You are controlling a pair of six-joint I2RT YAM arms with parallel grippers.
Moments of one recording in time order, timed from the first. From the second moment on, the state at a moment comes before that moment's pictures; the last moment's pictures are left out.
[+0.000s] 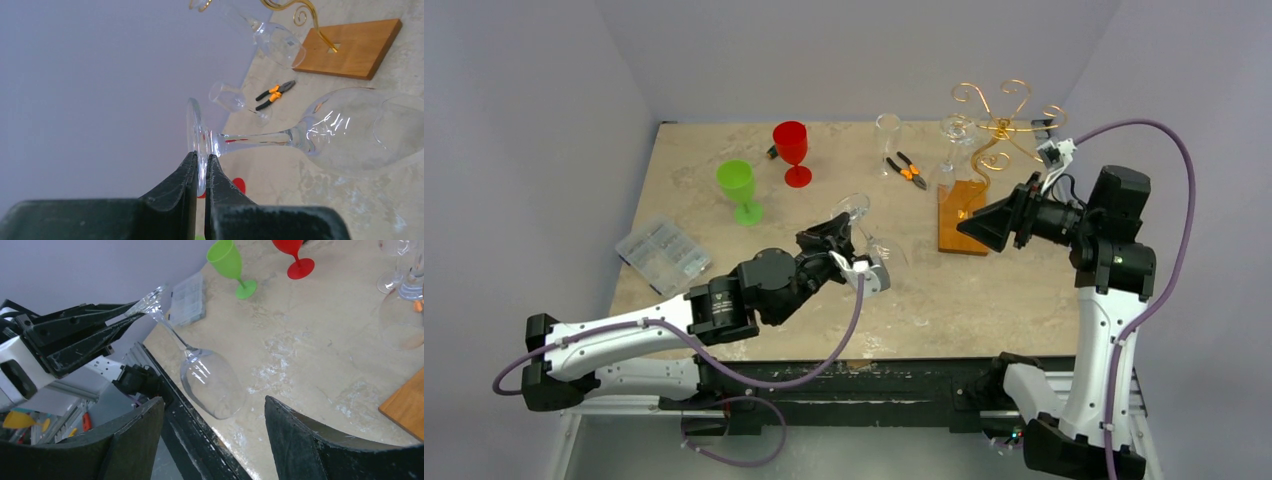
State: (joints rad) left arm -1.27 1.02 1.03 -0.07 -0.56 0.85; right arm -0.24 0.94 1.33 -0.93 -1.15 0.07
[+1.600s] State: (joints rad) left arm -1.47 1.23 0.97 0.23 -0.60 1.47; right arm -0.24 0.89 1.08 -0.47 -1.27 0.64
